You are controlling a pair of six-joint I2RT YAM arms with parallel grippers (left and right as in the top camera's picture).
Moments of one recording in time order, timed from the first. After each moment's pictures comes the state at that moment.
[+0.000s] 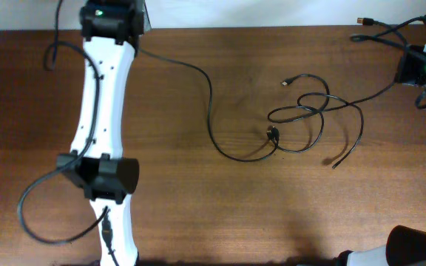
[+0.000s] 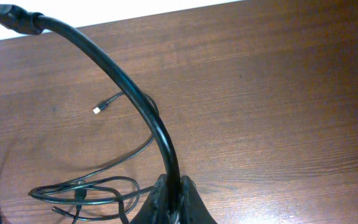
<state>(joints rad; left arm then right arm) -0.15 2.22 2.58 -1.21 -0.51 -0.29 -0.27 1.65 1.95 -1.19 -0.11 -0.05</state>
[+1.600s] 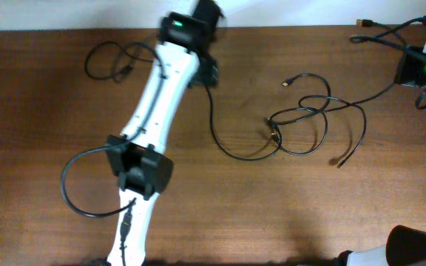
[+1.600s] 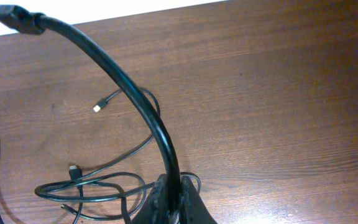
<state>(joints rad) -0.43 2.36 2.57 -1.60 -0.27 -0.32 -0.27 1.65 1.95 -1.20 -0.11 -0.06</state>
